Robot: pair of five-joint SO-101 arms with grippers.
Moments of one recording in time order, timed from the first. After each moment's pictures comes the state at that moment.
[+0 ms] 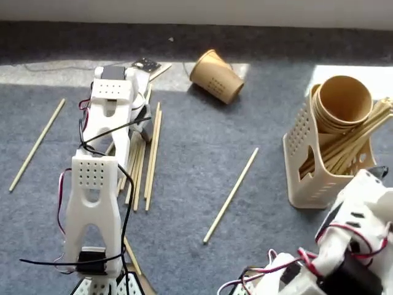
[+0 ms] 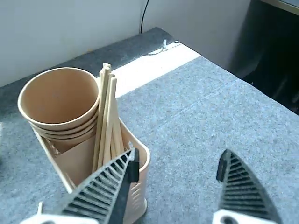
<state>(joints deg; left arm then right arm) -3.6 61.3 -57.8 96.0 -16.5 37.6 -63.0 20.0 79.4 3.5</state>
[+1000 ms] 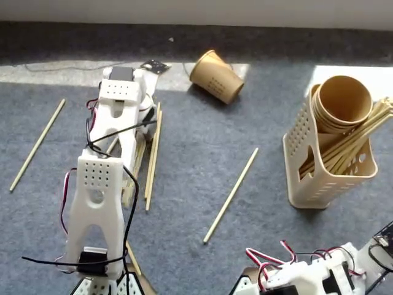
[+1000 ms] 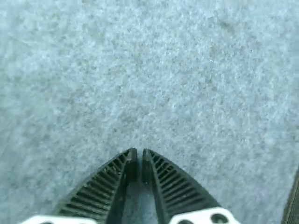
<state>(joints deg) -3.0 61.3 -57.7 96.0 -16.5 68.9 -39.6 94.8 0.7 24.3</state>
